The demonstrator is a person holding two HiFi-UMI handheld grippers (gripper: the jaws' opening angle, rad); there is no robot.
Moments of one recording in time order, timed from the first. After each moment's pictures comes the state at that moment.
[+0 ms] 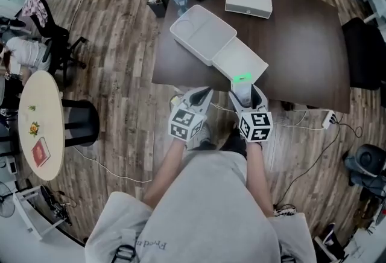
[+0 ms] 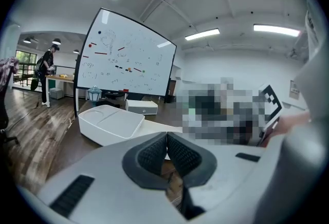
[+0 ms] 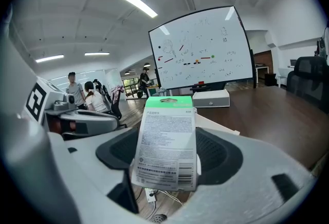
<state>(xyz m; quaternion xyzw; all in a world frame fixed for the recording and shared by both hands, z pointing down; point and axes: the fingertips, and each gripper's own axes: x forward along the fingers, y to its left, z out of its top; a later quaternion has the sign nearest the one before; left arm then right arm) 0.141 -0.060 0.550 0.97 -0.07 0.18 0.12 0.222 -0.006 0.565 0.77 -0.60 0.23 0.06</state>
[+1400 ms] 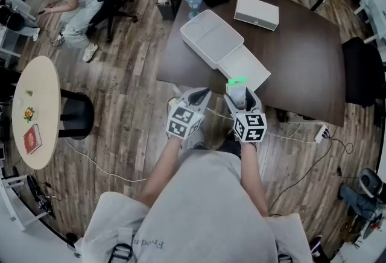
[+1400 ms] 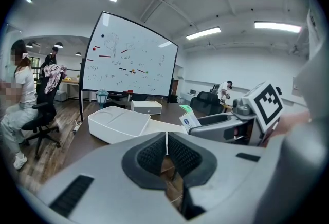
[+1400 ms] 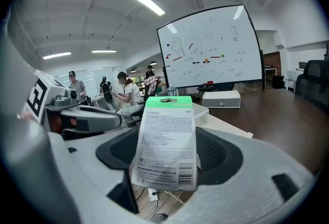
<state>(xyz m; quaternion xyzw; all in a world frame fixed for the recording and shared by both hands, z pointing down) 0.111 -0.075 0.545 0.97 -0.08 0.19 0.11 0.187 -0.030 0.563 0.75 -0.62 0.23 0.07</state>
